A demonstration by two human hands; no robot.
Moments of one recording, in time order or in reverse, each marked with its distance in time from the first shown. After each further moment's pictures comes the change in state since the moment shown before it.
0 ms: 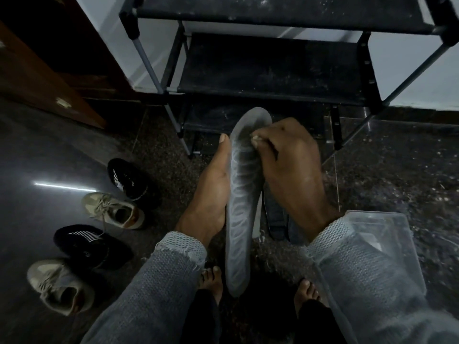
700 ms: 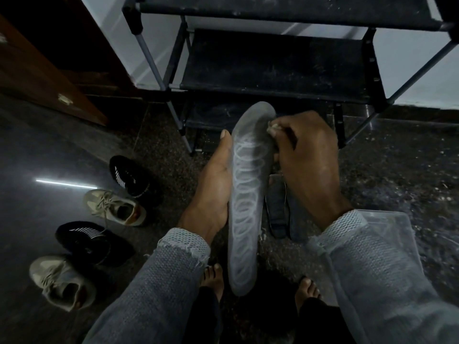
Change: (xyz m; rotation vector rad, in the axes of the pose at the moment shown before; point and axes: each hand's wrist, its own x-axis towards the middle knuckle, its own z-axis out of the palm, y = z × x) left_hand -0.001 -0.001 -0.005 -0.019 -0.001 -0.034; right_hand 0.005 0.012 -0.007 0.068 0.015 0.121
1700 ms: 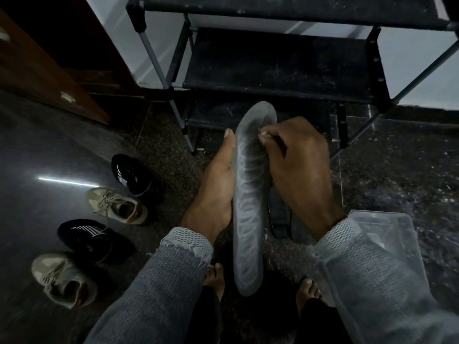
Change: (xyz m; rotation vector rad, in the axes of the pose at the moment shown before) left_hand -0.001 0.001 0.000 -0.078 -0.016 -0.030; right_hand -0.009 -0.016 0.007 -0.011 -0.032 -0.031
